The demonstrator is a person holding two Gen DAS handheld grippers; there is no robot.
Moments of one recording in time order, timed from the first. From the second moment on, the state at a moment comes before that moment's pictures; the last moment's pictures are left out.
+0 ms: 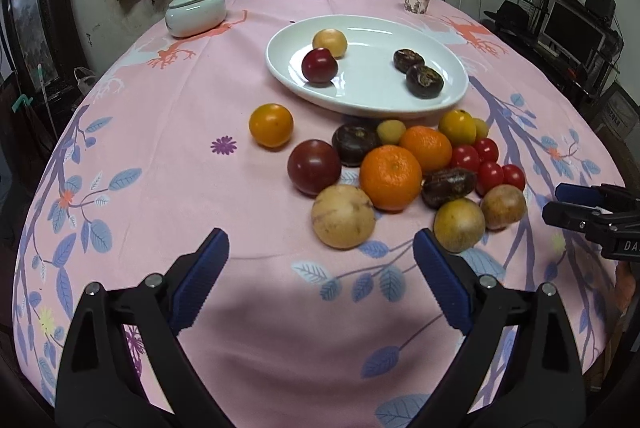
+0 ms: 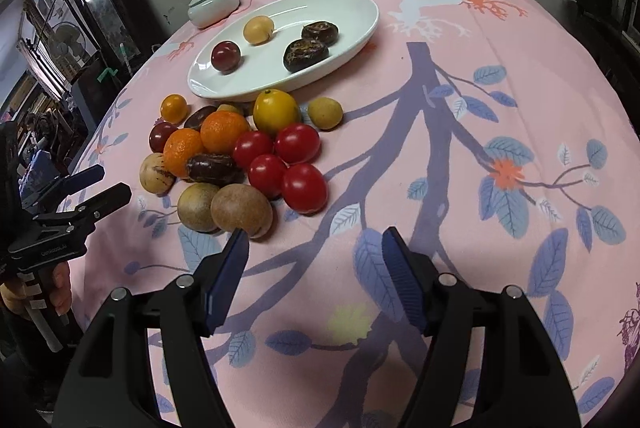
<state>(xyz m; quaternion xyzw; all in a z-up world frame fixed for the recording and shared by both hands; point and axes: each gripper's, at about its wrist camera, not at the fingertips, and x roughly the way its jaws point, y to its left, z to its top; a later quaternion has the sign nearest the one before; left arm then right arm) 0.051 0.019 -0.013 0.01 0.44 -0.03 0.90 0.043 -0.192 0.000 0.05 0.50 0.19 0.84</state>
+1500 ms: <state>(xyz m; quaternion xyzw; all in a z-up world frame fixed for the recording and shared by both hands) 0.064 0.024 -0.042 -0.01 0.45 -0.08 0.89 0.053 -0.138 -0.004 -0.02 0.50 0.23 0.83</state>
